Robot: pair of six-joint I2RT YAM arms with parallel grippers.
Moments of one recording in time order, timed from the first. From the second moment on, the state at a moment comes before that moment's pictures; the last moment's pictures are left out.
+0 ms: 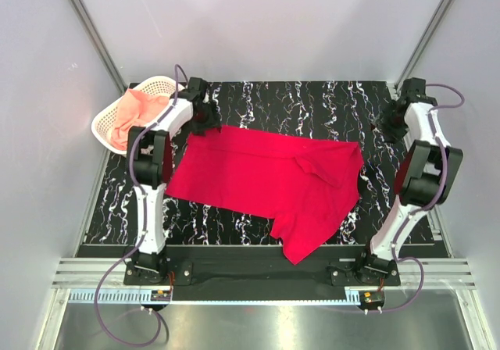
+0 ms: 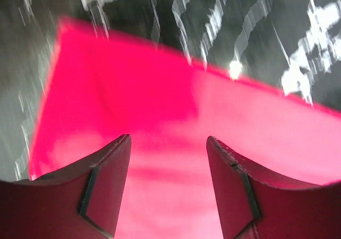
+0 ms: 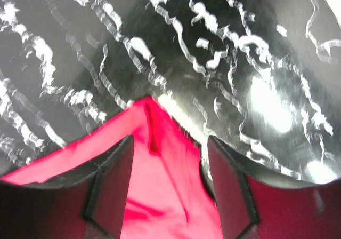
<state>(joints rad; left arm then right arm) -0.20 2.29 1.91 -0.71 0.07 -0.43 -0.28 1.98 1.66 -0.76 -0.02 0.48</state>
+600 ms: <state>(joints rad) -0.57 1.87 1.36 -0.39 0.41 -0.67 0.14 1.65 1.08 -0.64 -0.40 0.47</state>
